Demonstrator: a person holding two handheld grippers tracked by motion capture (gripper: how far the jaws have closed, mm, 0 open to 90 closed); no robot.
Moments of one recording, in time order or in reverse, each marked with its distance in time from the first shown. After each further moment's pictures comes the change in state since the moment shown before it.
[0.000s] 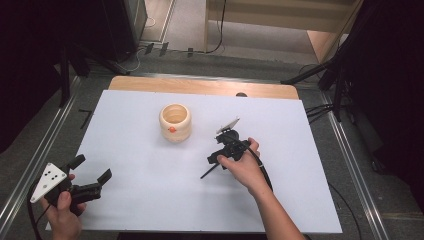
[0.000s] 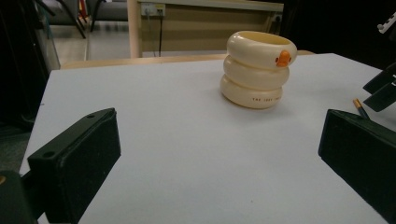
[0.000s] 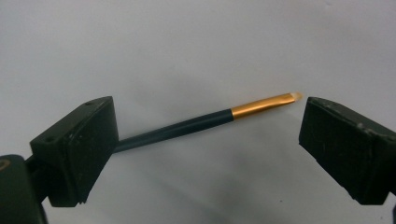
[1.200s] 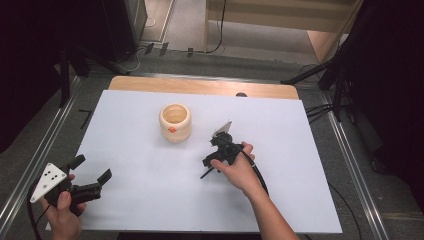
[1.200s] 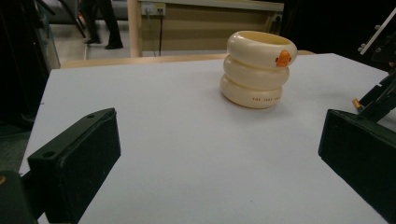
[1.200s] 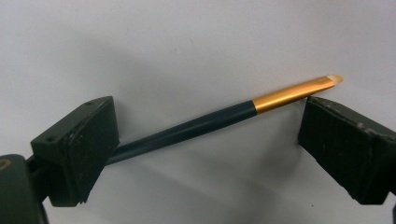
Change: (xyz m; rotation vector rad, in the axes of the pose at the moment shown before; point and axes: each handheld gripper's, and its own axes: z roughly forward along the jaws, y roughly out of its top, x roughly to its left) left arm 0.000 0.000 0.000 0.000 0.000 -0.003; right arm 0.013 0.004 0.023 0.110 -0.053 0.045
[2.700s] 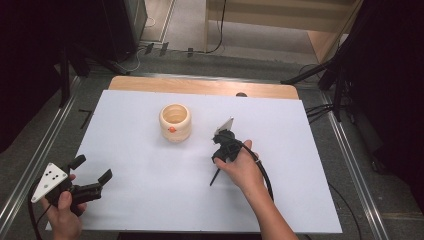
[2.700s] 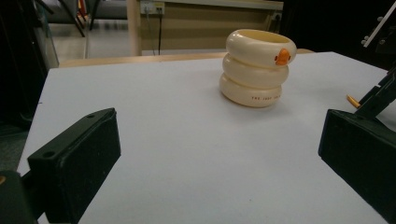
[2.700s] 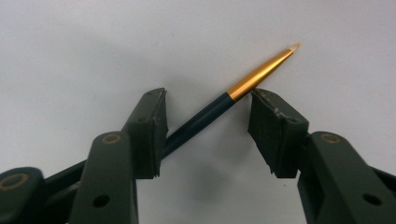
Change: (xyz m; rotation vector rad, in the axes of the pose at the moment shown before) left arm 0.000 -0.001 0.001 0.005 -0.001 0.003; right arm -0.006 0.003 -0.011 0.044 -0.019 0.004
